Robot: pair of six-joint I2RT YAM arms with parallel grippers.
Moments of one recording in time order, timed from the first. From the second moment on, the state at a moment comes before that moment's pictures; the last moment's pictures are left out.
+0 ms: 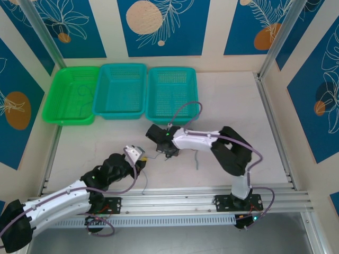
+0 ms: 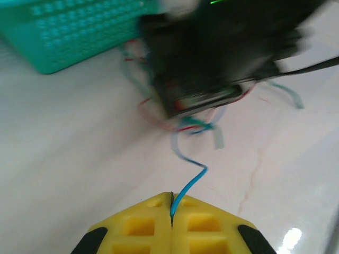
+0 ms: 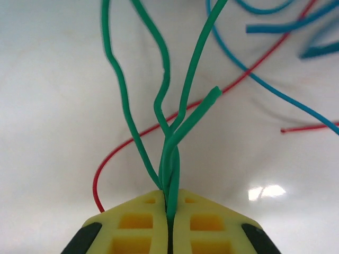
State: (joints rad) left arm -0.88 0.63 0.19 -0.02 -0.05 -0.13; right arm 0.98 1.85 1.23 -0.70 0.28 1.24
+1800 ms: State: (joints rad) left arm -0.46 0.67 0.36 -0.22 0.13 -0.39; right arm -0.24 0.67 0.43 -0.61 -0.64 1.00
